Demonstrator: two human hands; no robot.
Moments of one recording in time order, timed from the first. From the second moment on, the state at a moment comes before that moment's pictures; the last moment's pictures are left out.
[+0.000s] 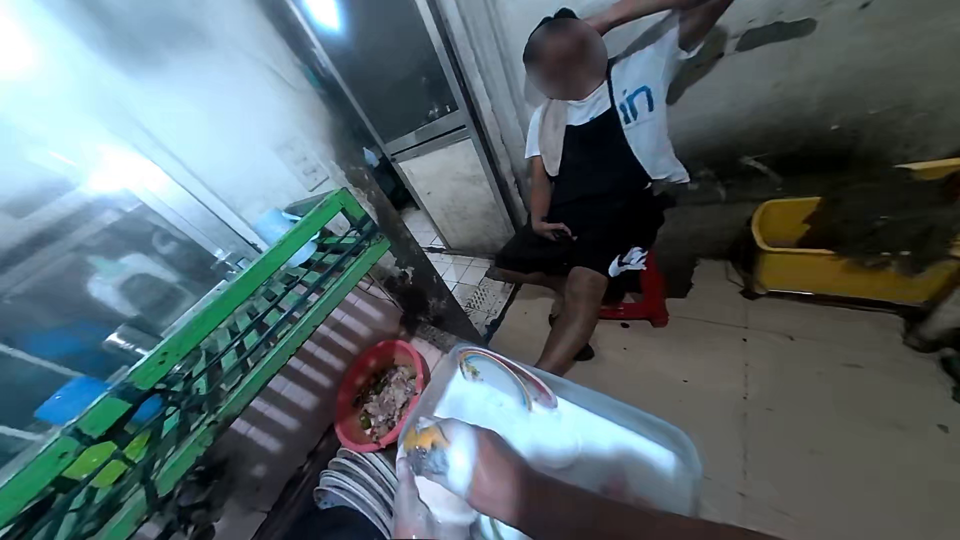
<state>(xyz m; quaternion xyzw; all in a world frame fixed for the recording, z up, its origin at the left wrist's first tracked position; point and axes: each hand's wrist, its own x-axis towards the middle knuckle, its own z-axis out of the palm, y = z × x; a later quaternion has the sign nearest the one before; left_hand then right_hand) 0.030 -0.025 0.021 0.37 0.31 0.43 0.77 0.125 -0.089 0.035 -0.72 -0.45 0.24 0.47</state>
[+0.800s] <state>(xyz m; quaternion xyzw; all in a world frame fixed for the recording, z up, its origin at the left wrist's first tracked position) 0.027 -0.042 0.022 0.65 0.40 0.41 0.49 0.138 -0.096 0.042 -0.66 -0.52 0.17 0.52</state>
